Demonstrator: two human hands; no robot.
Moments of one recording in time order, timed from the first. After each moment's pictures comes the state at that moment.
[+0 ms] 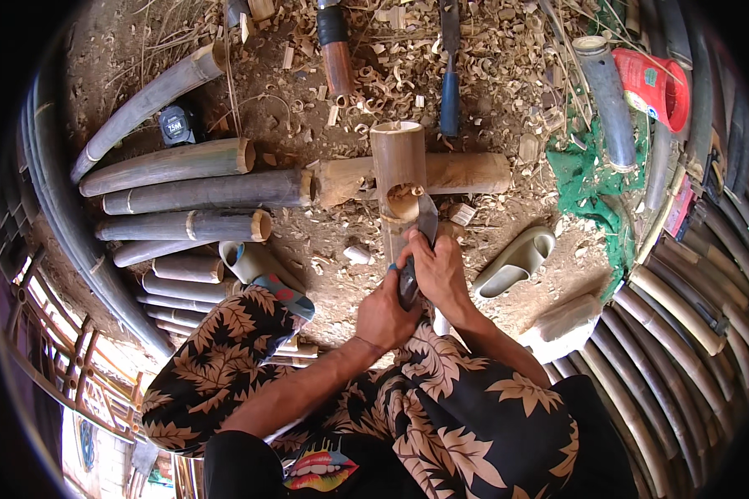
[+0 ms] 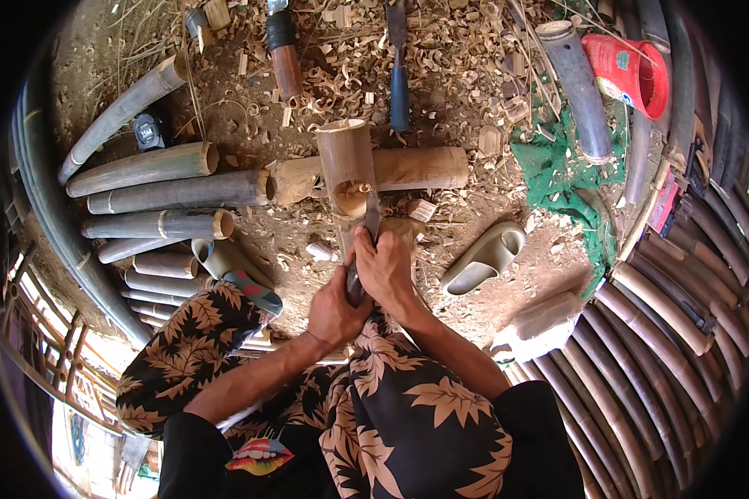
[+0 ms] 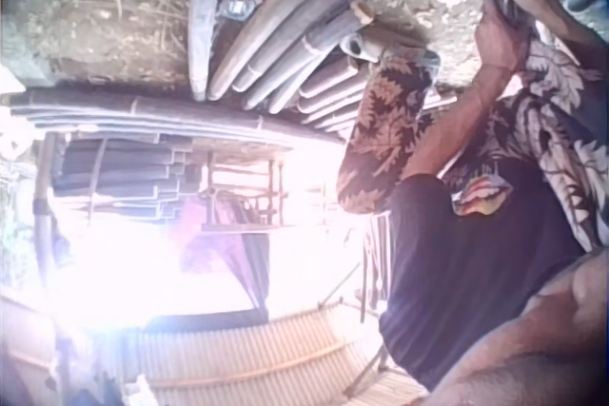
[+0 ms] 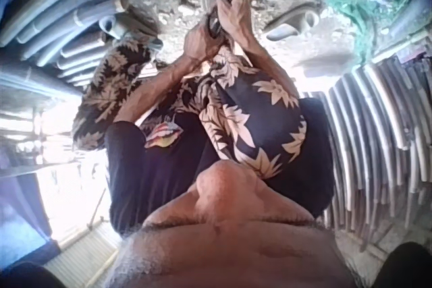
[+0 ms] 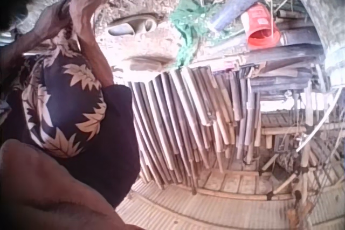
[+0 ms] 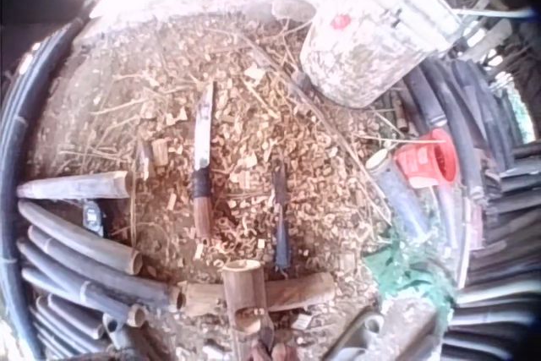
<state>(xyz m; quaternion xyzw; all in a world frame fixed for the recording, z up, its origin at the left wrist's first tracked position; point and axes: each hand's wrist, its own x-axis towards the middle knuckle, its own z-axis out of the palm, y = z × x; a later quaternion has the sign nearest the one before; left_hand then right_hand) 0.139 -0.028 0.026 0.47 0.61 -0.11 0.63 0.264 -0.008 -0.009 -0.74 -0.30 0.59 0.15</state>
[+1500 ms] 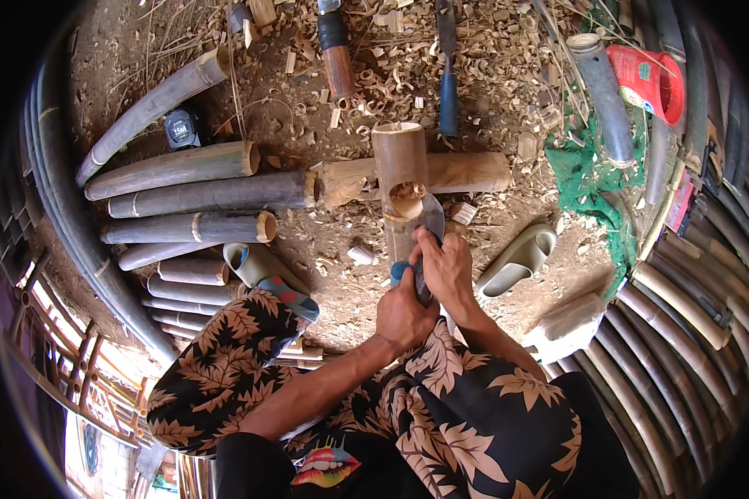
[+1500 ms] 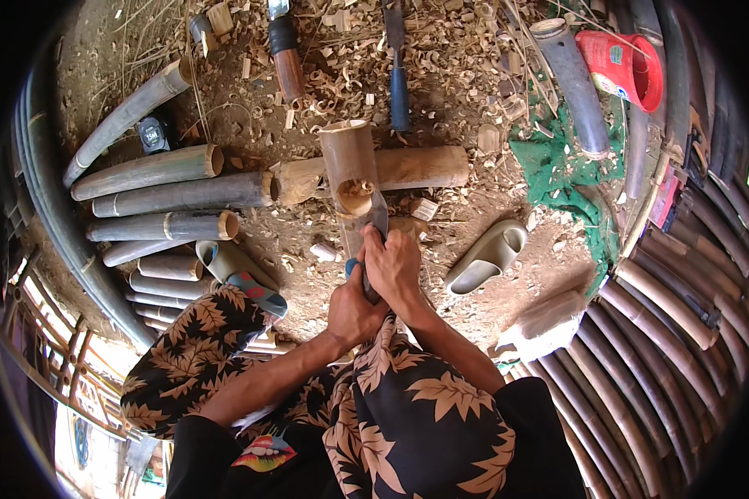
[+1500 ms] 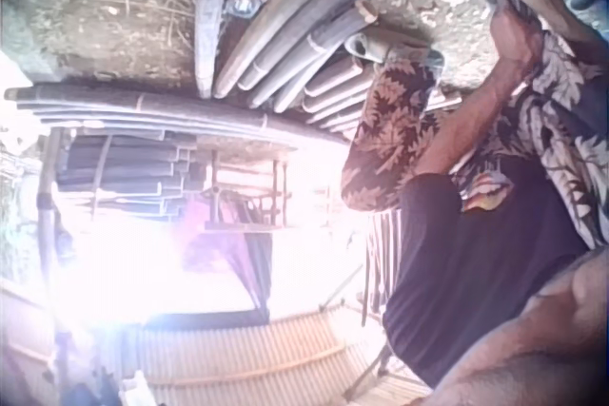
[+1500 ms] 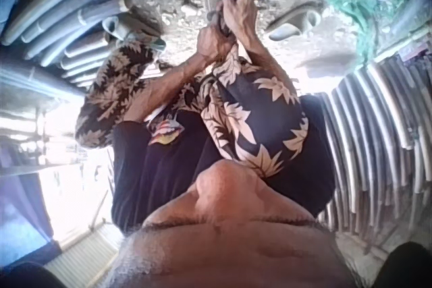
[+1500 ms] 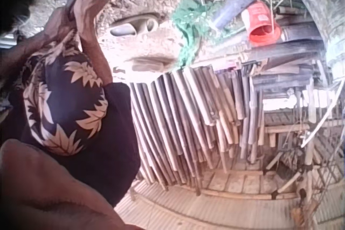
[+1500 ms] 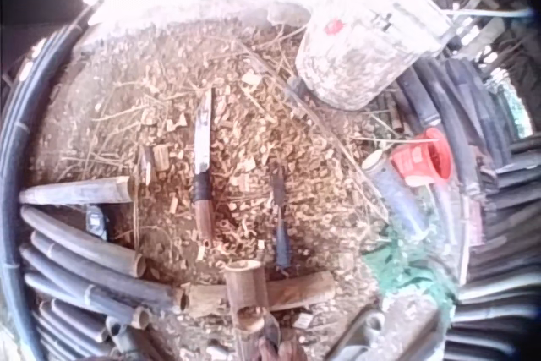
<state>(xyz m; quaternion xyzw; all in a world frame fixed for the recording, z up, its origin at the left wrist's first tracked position) 0.154 -0.036 0.025 0.47 0.62 -0.08 0.63 0.265 -0.008 -0.002 -0.77 -0.30 0.55 0.08</state>
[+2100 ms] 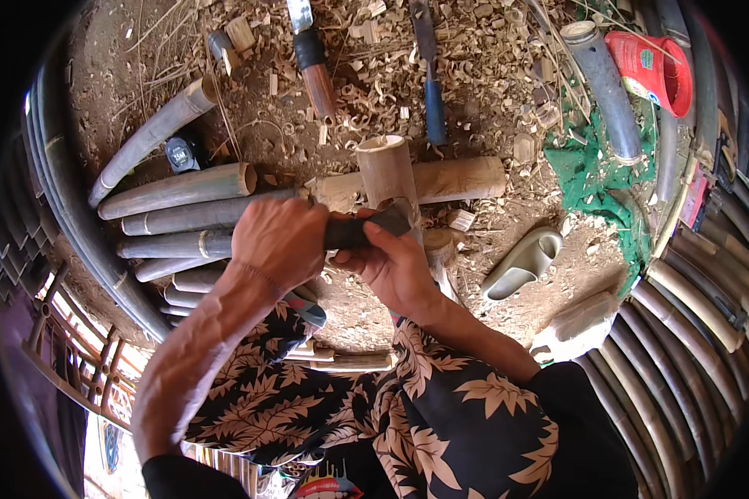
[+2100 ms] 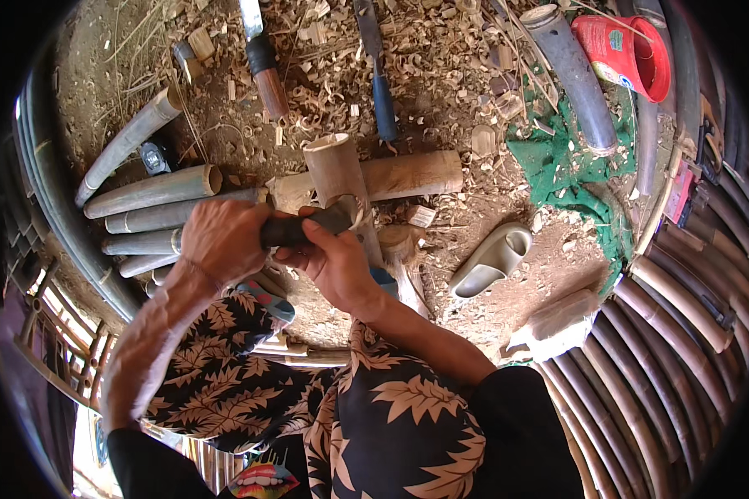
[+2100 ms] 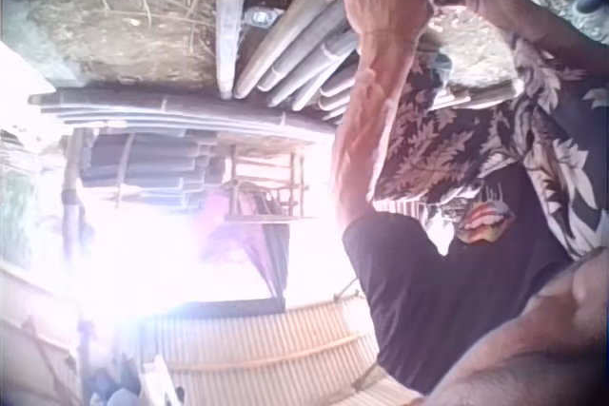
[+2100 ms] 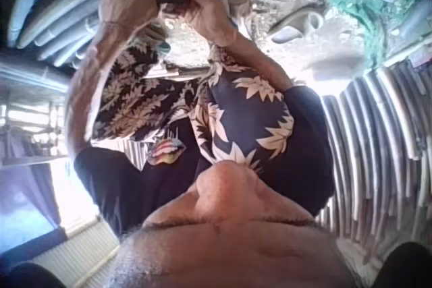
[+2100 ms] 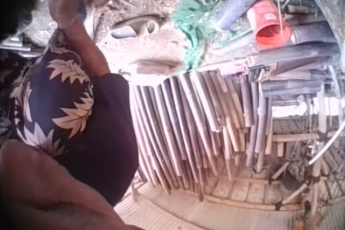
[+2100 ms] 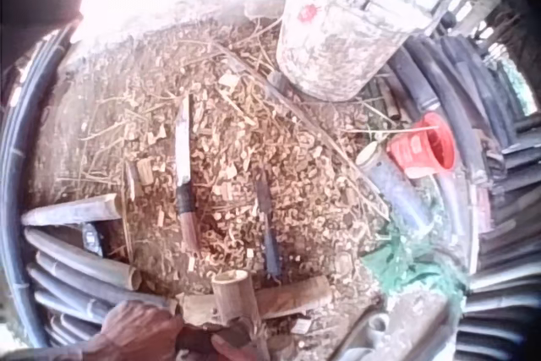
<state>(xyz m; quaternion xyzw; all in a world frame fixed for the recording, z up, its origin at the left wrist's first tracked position) 0.096 0.166 0.050 0.84 0.38 -0.27 0.28 0.224 0.034 -0.003 -0.31 0.25 0.76 0.51</state>
